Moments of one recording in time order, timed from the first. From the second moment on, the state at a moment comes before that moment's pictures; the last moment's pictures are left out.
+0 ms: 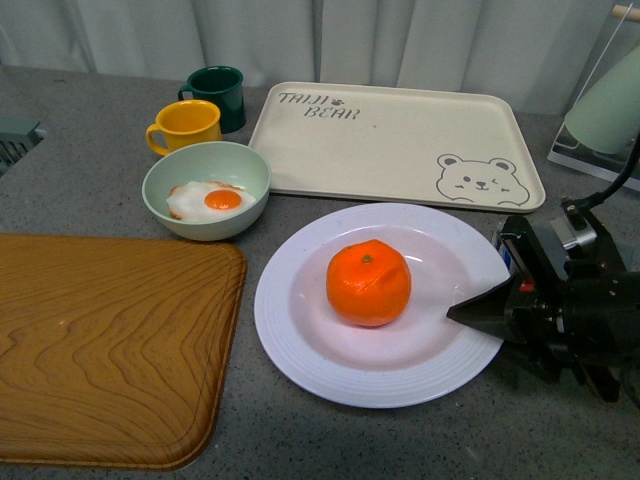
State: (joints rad) left arm 0.00 0.00 0.02 0.00 0.00 0.00; right arm 0.15 2.03 0.59 0.58 -0.59 0.88
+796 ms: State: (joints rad) left arm 0.00 0.00 0.02 0.00 0.00 0.00; right arm 0.09 2.34 1.29 0.39 -0.62 1.01
